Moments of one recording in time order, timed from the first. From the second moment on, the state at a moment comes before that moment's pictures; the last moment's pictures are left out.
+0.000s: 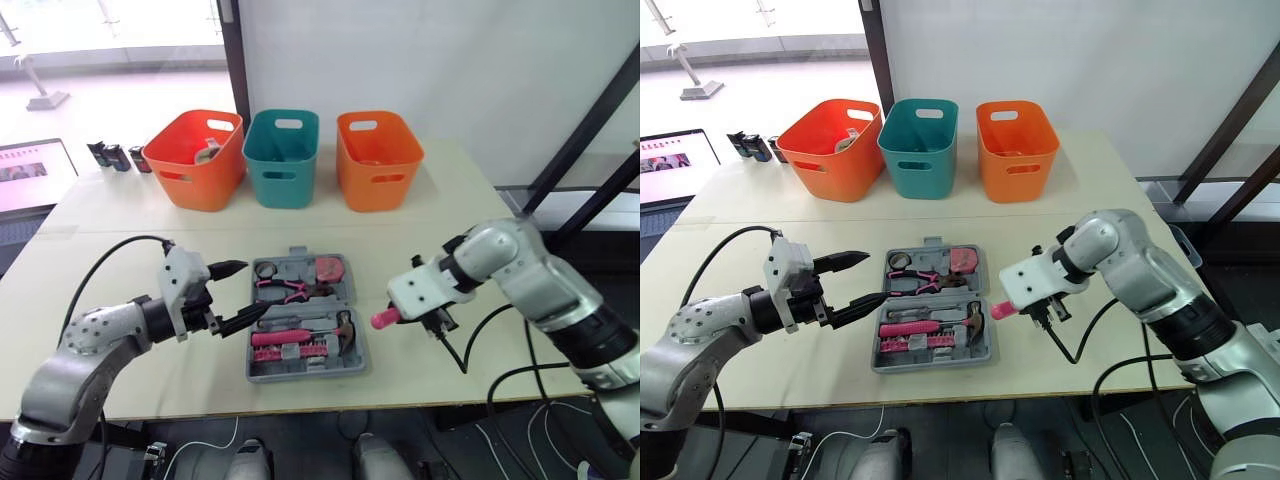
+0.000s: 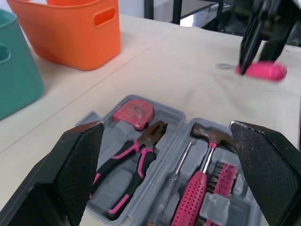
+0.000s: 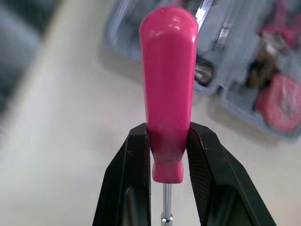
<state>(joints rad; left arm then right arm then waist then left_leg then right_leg) -0.09 0.71 0.15 -0.43 -0.57 0.44 -0.82 -0.76 -0.92 0.44 -0.19 -0.10 0.36 1.57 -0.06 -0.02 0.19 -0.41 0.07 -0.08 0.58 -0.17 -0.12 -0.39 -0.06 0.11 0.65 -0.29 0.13</state>
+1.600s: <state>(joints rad) -0.14 0.71 0.16 -0.42 -0.56 0.50 -0.81 -0.07 -0.14 -0.01 -0.62 0.09 1.07 0.23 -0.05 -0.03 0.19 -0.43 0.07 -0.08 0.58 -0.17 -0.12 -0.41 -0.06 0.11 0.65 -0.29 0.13</state>
